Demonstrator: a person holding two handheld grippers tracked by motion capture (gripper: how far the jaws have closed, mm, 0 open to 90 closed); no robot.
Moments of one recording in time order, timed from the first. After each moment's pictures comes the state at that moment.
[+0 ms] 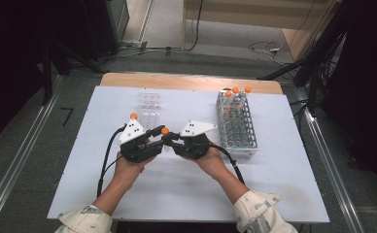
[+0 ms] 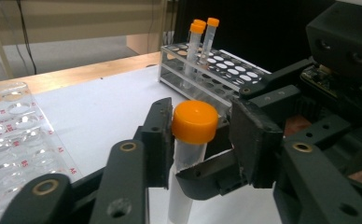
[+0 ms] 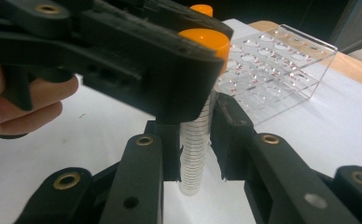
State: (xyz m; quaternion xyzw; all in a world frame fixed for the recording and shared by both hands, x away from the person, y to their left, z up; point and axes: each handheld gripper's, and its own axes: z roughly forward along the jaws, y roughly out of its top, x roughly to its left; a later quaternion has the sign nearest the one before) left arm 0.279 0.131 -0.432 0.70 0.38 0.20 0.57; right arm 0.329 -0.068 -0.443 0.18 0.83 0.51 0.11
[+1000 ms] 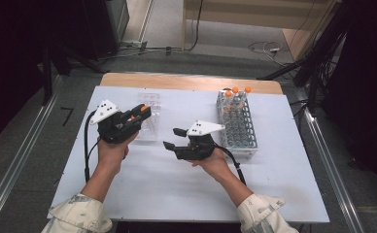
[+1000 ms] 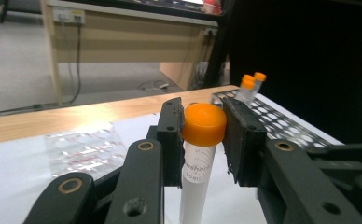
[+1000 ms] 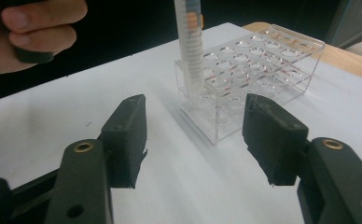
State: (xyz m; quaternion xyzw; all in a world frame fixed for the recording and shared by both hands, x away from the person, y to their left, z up) left arm 0.300 0.179 -0.391 0.64 0.44 0.25 0.58; right arm 0.325 -0.081 -0.440 0.21 0.82 0.53 0.09
